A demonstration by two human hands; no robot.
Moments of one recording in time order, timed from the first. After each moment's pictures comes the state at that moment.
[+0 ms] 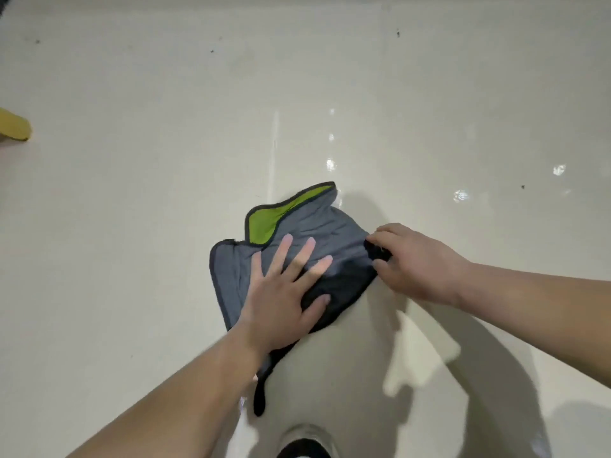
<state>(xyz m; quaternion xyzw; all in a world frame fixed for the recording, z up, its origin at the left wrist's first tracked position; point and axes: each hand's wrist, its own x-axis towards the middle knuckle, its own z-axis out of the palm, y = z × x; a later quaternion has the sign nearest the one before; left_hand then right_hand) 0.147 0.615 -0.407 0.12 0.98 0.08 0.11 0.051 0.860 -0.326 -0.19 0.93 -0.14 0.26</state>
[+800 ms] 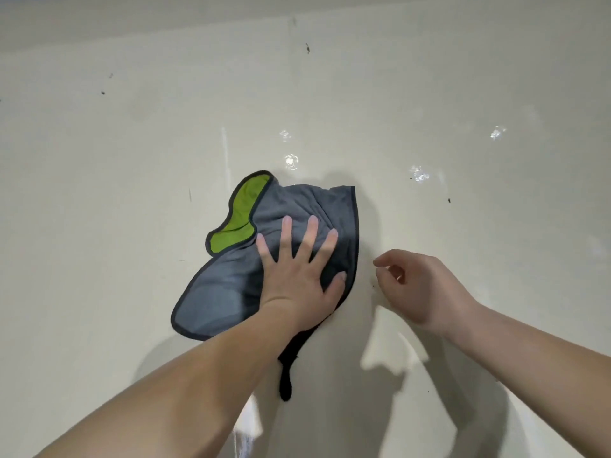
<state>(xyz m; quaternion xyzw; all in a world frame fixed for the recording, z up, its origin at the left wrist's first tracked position) 0.013 0.734 -0.403 0.13 0.98 0.02 0.18 0.027 0.936 -0.325 0.09 0.93 -0.28 0.23</state>
